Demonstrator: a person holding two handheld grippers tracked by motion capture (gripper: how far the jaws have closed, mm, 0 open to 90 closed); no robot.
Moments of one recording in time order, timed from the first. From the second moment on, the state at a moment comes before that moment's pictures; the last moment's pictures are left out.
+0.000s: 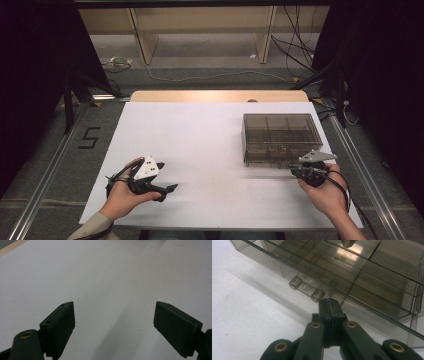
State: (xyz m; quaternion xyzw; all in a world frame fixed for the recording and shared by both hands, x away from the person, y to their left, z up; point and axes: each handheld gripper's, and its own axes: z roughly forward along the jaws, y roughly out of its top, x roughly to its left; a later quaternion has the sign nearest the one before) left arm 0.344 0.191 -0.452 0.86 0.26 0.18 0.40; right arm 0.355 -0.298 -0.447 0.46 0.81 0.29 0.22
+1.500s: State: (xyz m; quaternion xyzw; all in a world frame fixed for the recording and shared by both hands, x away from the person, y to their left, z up) left arm 0.345 0.191 -0.452 0.86 0.26 0.18 0.40; right arm 0.360 -0.297 -0.447 0.46 0.81 0.29 0.22
